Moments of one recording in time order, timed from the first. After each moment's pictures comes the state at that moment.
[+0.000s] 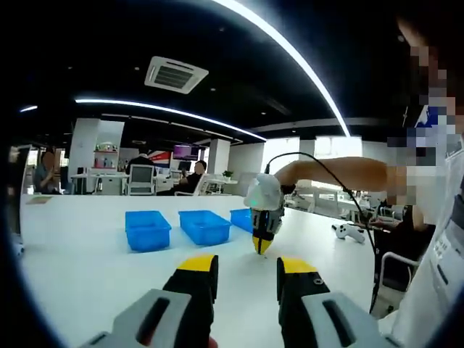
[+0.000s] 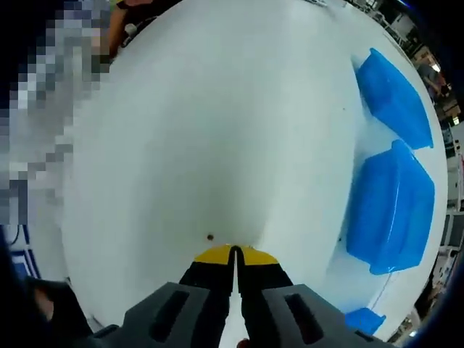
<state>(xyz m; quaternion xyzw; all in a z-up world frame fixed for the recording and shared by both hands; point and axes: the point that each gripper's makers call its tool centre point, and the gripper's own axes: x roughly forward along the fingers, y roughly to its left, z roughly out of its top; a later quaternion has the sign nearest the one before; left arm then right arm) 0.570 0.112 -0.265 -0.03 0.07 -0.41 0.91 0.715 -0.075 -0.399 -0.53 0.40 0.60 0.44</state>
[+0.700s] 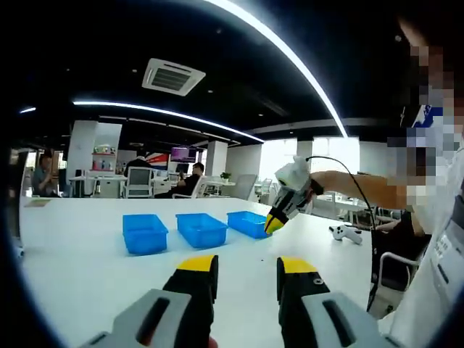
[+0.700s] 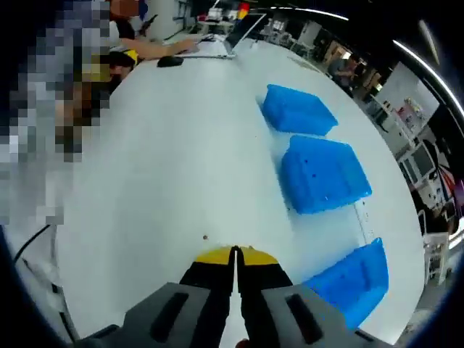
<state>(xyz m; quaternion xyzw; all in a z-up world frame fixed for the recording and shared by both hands) 0.565 0.107 -0.259 -0.03 0.06 -0.42 0.91 0.715 -0.106 -0.314 -0.33 0.28 0.49 0.75</state>
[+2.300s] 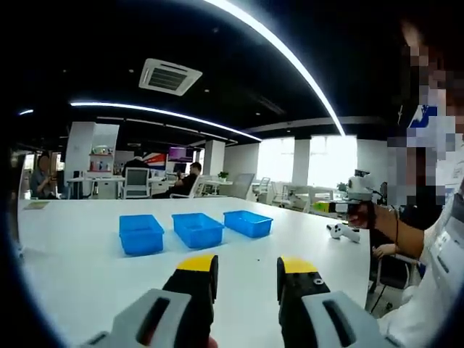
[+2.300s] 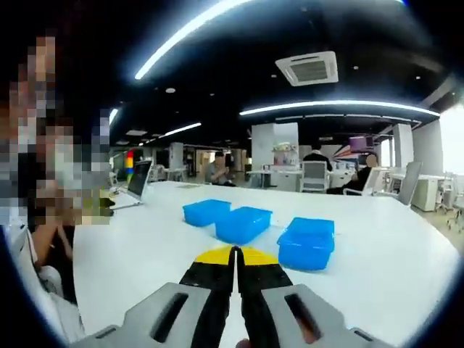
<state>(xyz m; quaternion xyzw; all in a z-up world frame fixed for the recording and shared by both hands) 0.564 0.104 -0.260 -0.02 0.06 -0.42 0.90 0.644 -0.189 -0.246 -0.01 0.05 0.30 0.95</state>
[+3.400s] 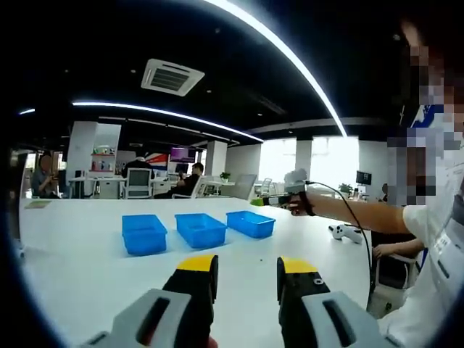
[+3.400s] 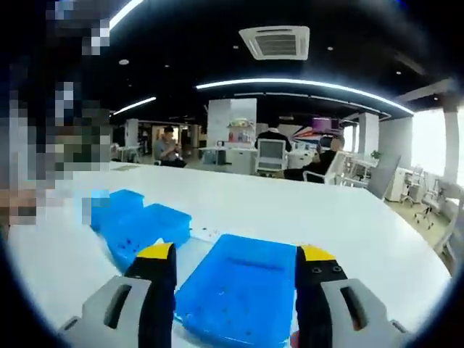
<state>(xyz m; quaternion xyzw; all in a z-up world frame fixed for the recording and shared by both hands) 0.563 0.096 -0.261 -0.03 0.06 -0.42 0.90 0.849 -0.237 -0.262 -0.06 0.10 0.17 0.98</state>
